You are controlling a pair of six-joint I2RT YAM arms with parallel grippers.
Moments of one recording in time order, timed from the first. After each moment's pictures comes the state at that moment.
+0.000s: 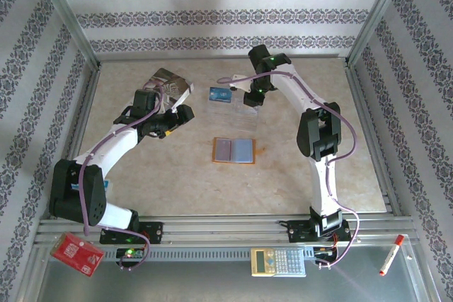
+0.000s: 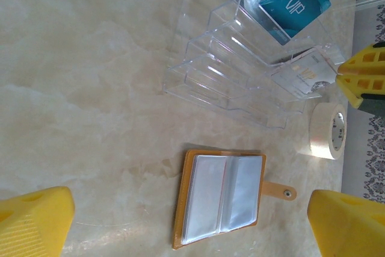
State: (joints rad) left arm -0.16 1.43 0.92 -0.33 0.48 -0.67; right arm 0.35 2.20 2.06 -1.13 -0.25 -0.92
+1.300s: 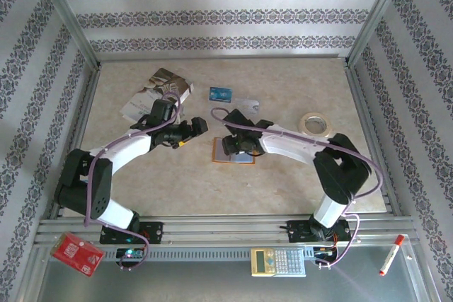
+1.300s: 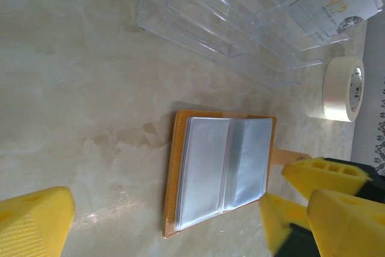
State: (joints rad) left arm -0.30 1.51 0.83 -0.19 0.49 -0.73; right arm 0.78 1.73 1.11 -0.53 0.10 0.49
